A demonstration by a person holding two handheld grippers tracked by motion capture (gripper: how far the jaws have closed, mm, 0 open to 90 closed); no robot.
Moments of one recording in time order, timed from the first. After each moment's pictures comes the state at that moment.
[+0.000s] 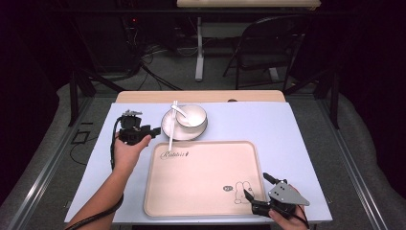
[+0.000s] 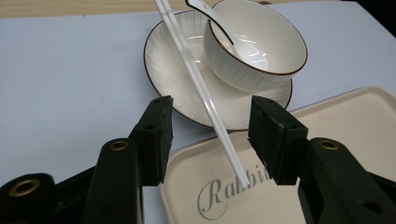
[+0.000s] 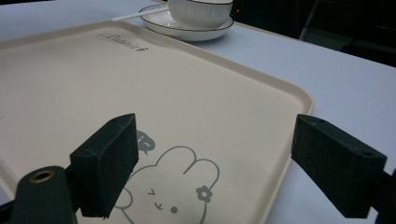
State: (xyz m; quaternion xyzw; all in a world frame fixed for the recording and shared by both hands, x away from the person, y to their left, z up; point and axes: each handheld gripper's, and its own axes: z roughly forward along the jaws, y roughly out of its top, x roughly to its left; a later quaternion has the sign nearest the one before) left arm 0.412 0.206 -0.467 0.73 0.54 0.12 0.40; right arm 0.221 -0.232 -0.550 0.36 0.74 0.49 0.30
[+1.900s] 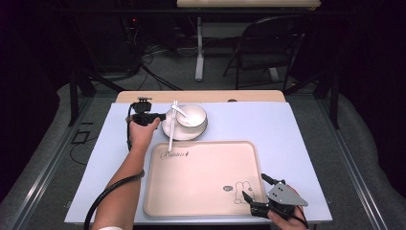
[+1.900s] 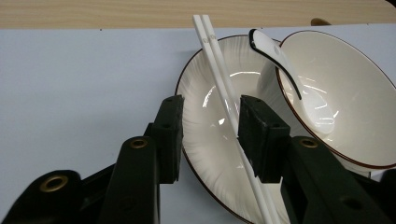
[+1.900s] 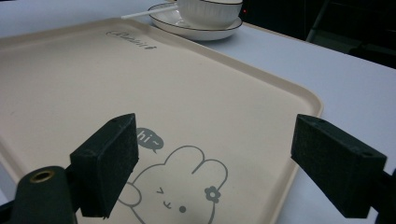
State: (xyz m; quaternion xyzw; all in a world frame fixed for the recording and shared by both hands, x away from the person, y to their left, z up) left arm 0.494 0.188 -0.493 0.71 0.59 0.13 0.37; right arm 0.219 -0.229 -0.550 0.35 0.75 0.49 0.29
